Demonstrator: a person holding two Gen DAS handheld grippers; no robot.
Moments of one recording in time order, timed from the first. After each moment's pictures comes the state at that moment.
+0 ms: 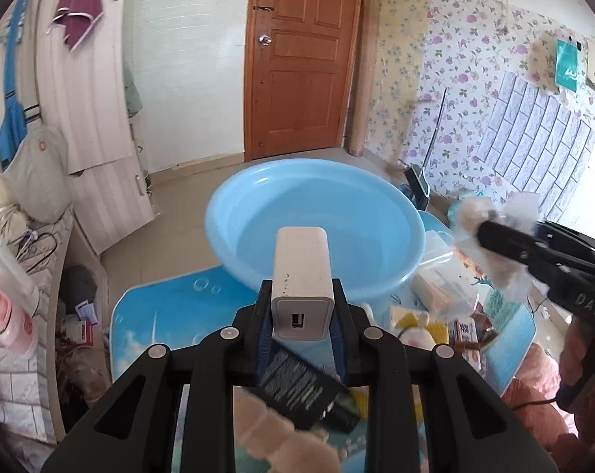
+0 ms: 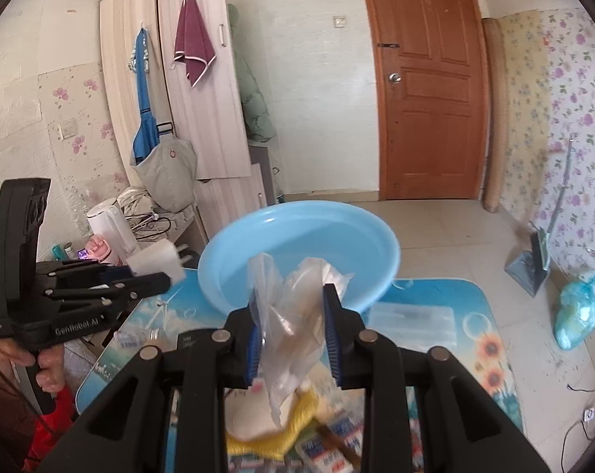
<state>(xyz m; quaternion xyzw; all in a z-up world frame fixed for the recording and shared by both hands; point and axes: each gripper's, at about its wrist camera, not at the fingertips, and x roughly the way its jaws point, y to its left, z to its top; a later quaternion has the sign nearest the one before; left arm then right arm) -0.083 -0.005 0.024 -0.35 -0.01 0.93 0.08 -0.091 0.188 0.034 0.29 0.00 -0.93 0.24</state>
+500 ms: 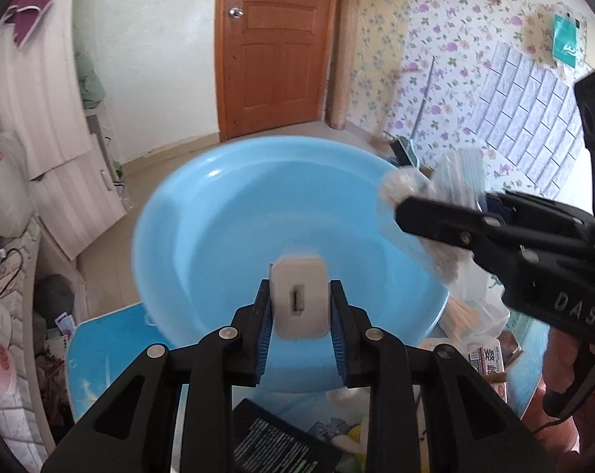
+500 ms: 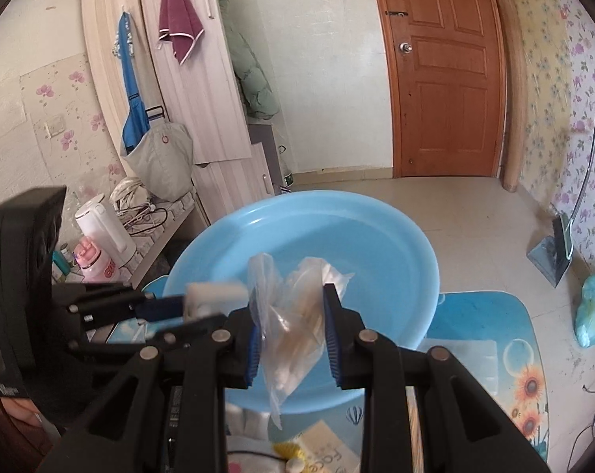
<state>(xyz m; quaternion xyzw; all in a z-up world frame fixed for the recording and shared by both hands) -0.158 0.024 -0.014 -0.40 0.00 0.91 0.12 -0.165 0.173 0.008 0.33 -0.02 -0.91 0.25</state>
